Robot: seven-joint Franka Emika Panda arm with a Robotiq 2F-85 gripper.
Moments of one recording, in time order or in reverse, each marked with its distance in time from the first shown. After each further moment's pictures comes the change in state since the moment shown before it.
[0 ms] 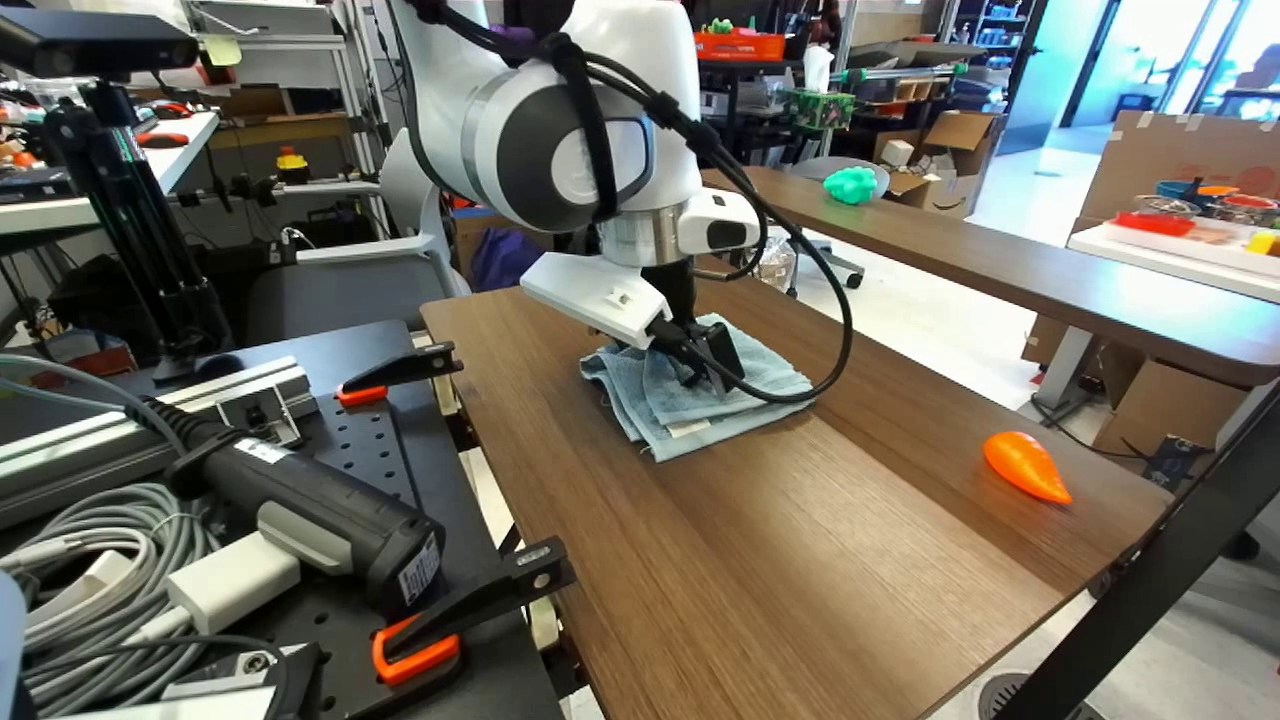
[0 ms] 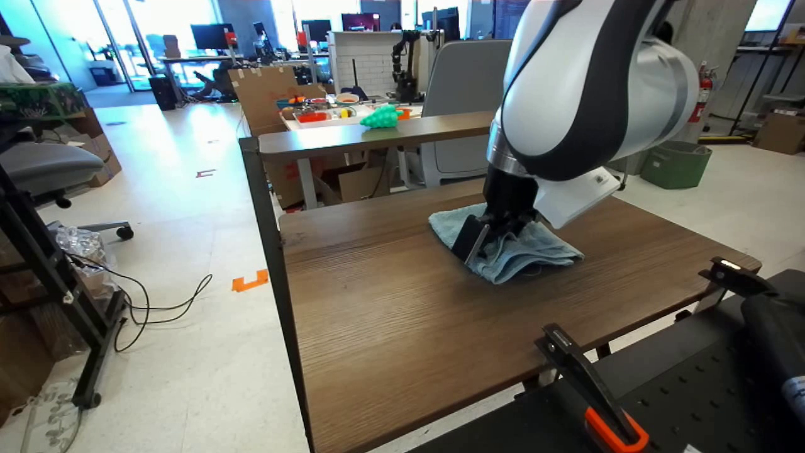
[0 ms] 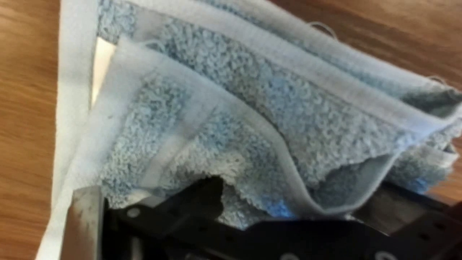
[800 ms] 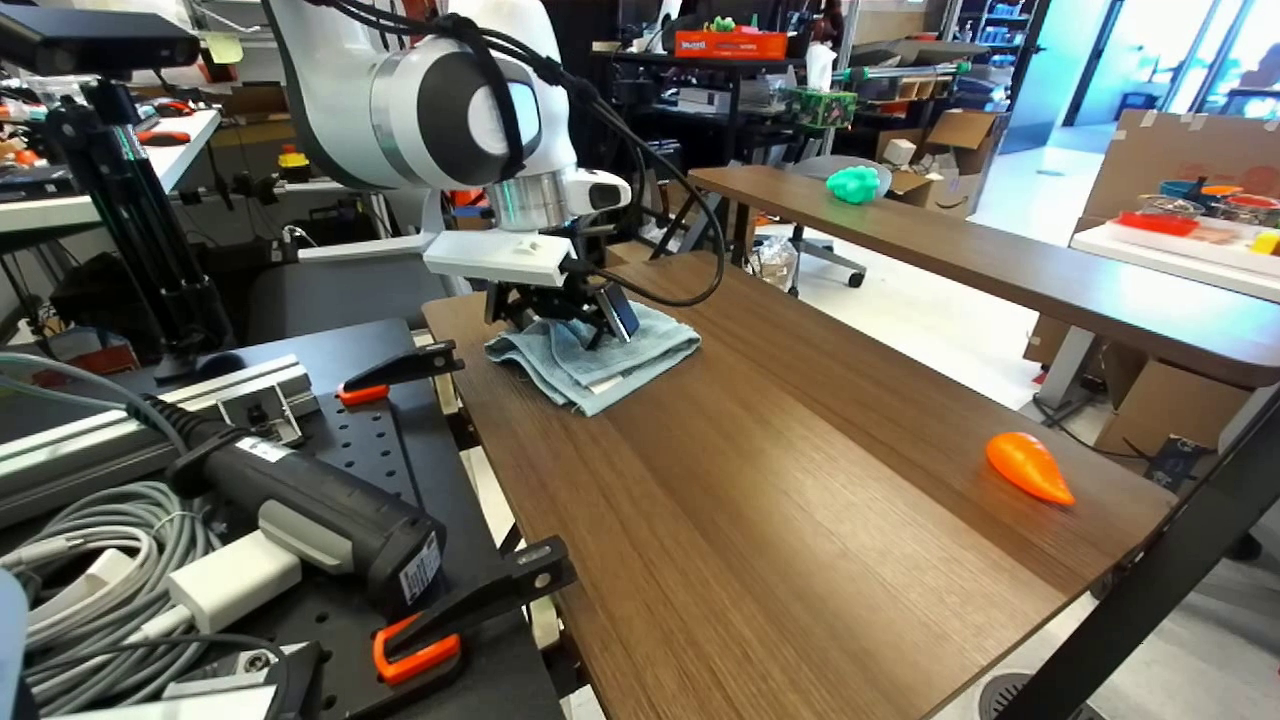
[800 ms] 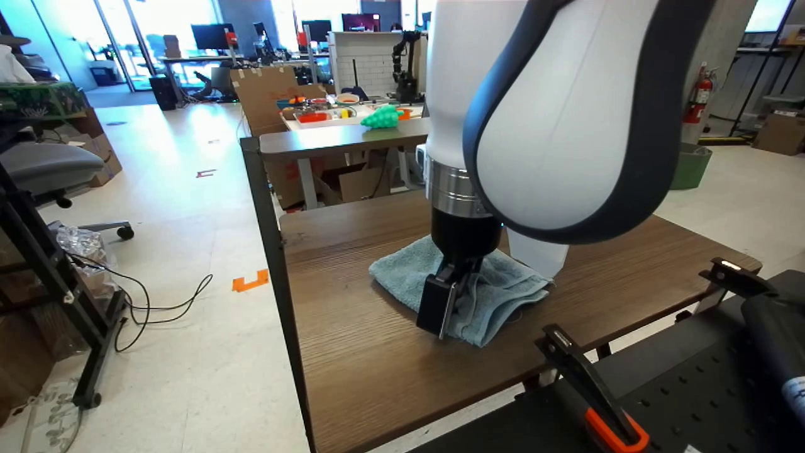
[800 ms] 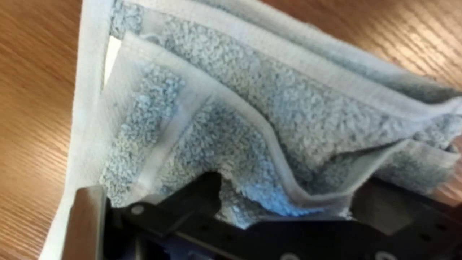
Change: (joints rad) arm 0.387 -0.063 -0.156 -0.103 -0.117 -0.033 0.044
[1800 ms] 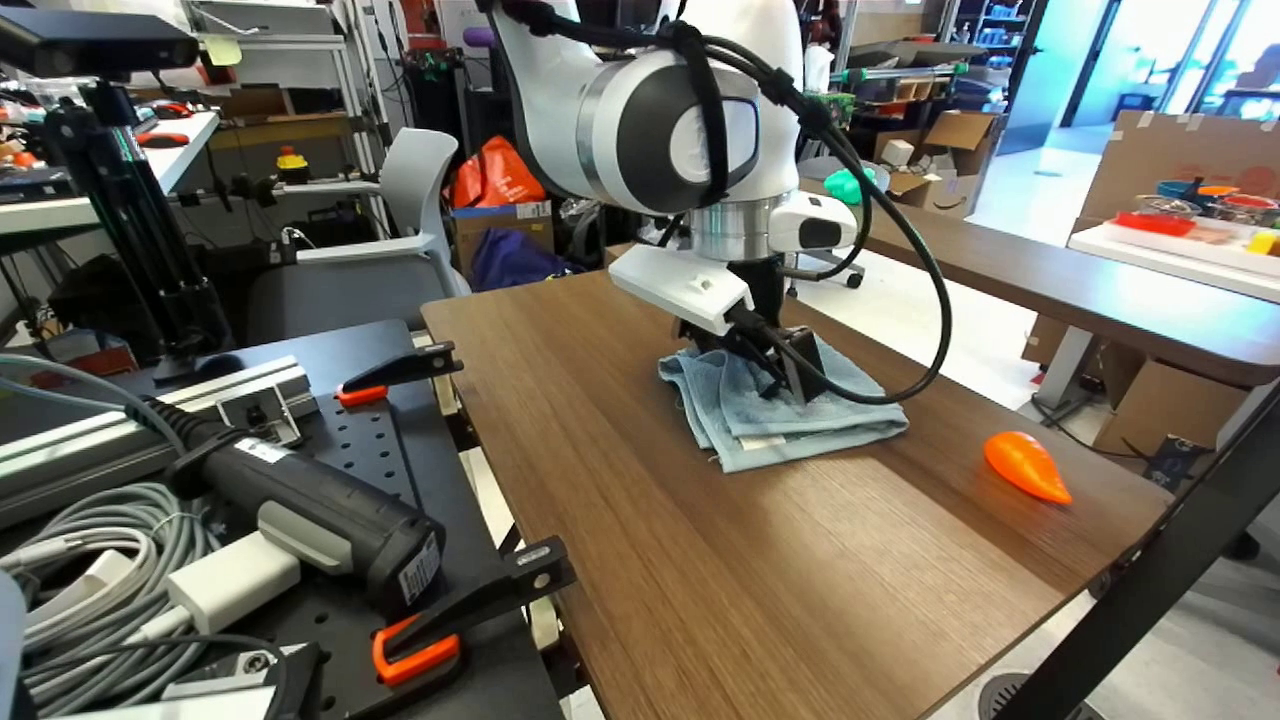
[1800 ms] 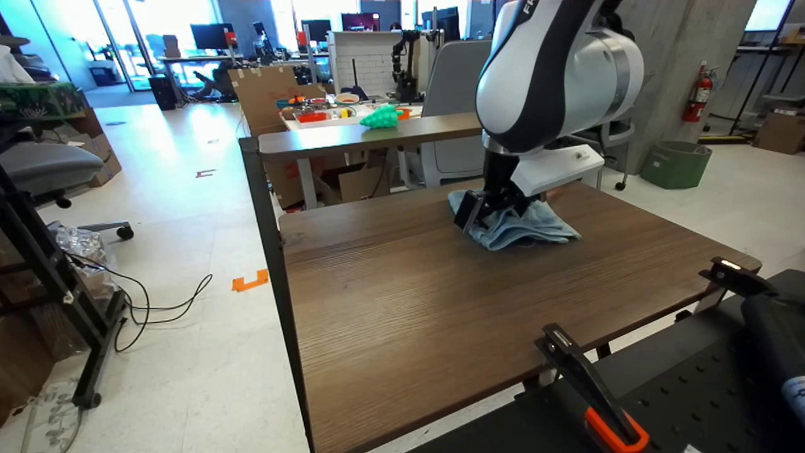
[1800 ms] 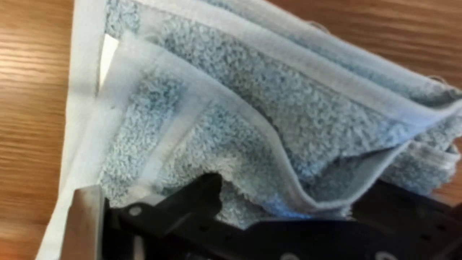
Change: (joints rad) arm -0.338 0.148 0.046 0.344 0.148 -0.174 0.094
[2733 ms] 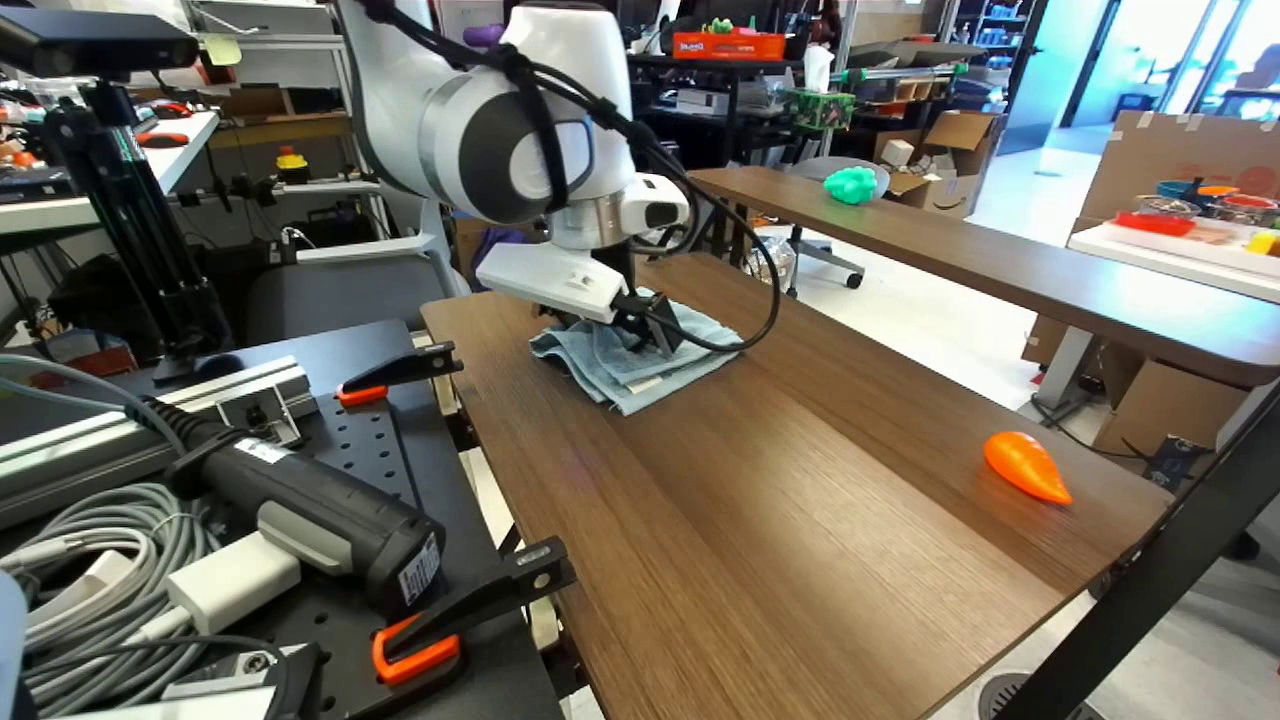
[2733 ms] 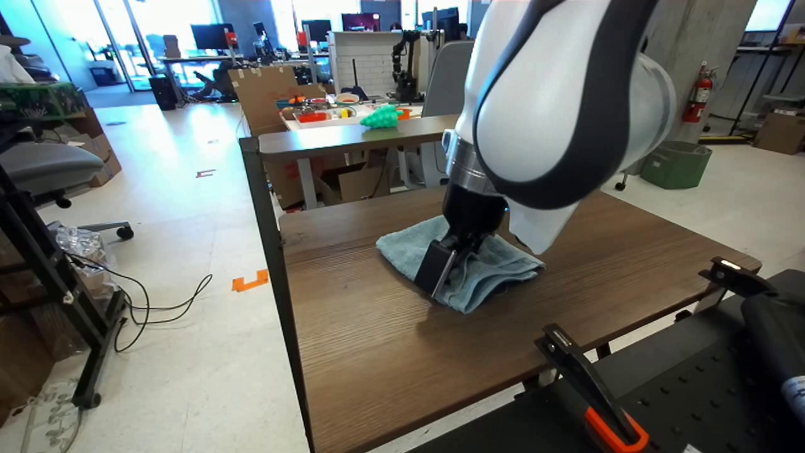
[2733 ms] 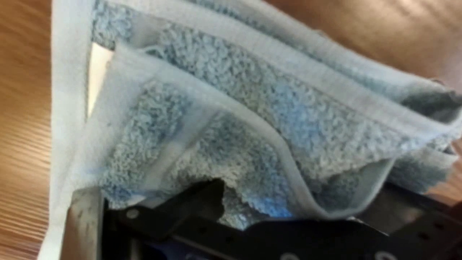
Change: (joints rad) arm -0.016 -0.082 0.195 -0.280 -0.102 0.267 -0.212
